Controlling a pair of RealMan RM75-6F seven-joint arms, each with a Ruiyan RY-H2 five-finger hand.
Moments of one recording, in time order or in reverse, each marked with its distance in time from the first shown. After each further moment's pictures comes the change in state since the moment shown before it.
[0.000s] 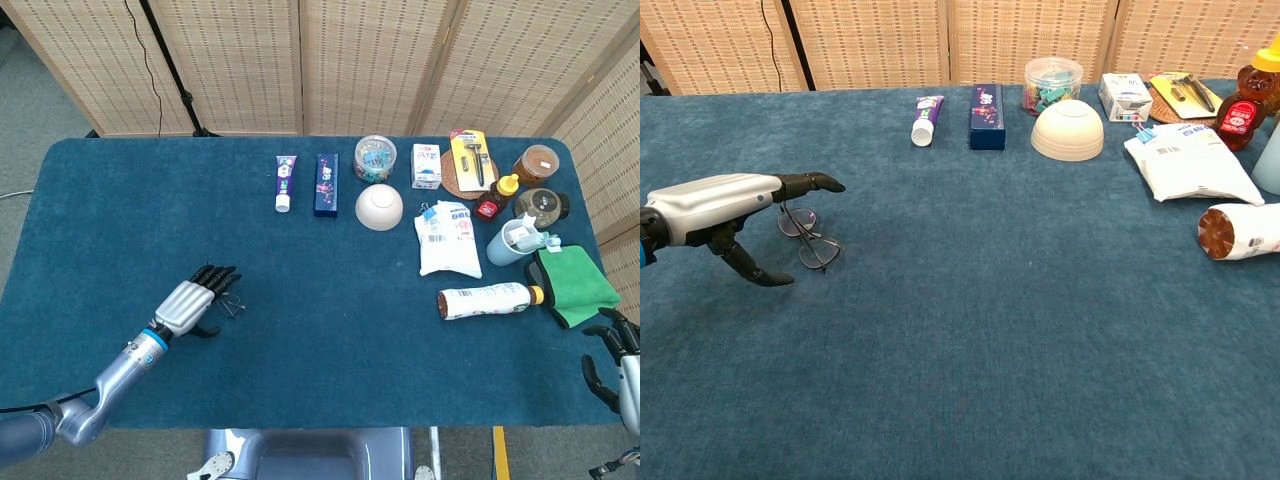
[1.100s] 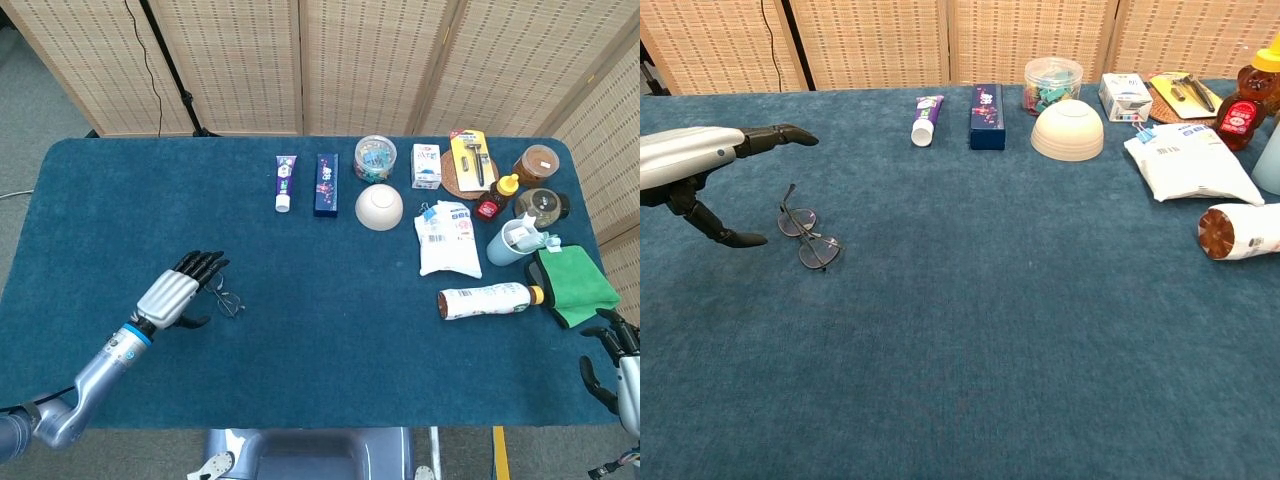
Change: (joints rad) left arm 0.025 0.101 -0.020 -0.067 0.031 0.087 0.048; right arm 0.001 -0.008 -0.001 0.010 -0.010 -0.002 0.014
